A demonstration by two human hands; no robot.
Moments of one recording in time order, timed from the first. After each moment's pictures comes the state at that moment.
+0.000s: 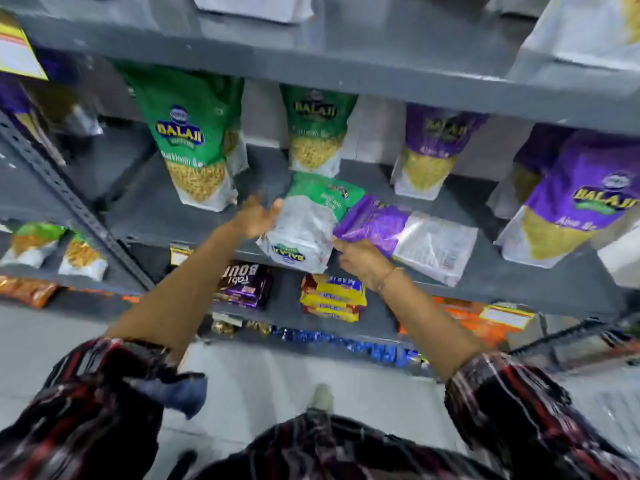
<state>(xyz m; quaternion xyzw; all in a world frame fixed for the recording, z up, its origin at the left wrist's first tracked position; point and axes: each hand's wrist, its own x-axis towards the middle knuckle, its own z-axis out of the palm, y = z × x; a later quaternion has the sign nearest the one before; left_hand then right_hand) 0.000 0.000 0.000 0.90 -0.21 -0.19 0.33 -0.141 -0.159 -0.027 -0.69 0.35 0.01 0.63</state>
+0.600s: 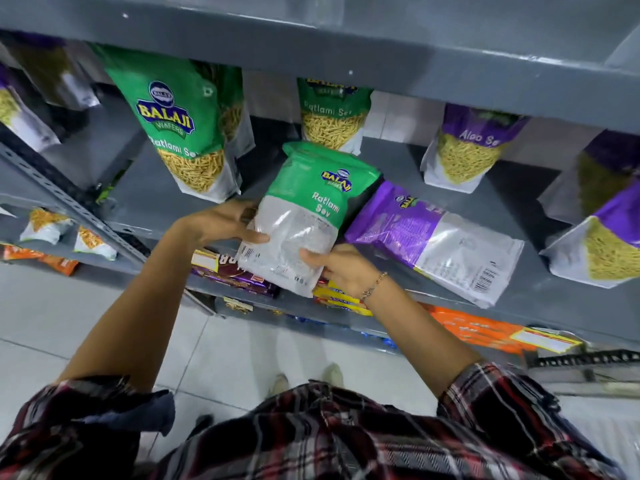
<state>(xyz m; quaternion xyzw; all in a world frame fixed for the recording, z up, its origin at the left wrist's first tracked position) 0.043 0.035 -0.001 0.82 -0.22 -0.39 0.35 -0.098 -0.149 -0.046 -0.55 0.25 0.14 0.78</state>
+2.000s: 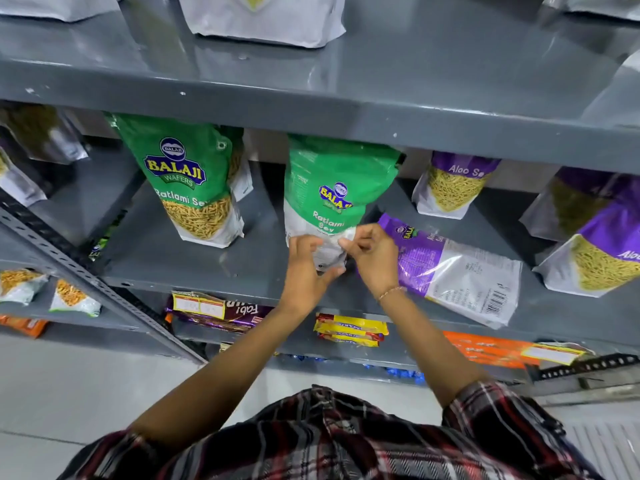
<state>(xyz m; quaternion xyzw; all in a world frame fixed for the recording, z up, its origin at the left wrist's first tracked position) -0.014 -0.047 -0.060 0.81 -0.28 -0.02 0.52 -0.059 -0.172 -0.033 -0.76 0.28 -0.23 0.54</state>
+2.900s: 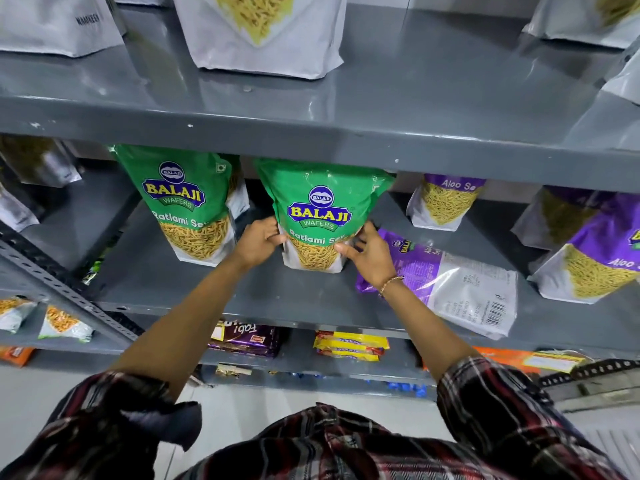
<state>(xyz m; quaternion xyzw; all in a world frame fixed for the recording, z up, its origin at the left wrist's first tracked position) 0.118 -0.022 -0.040 0.81 -0.31 -0.20 0.46 -0.032 -0.197 -0.034 -0.79 0.21 -0.16 0.55</state>
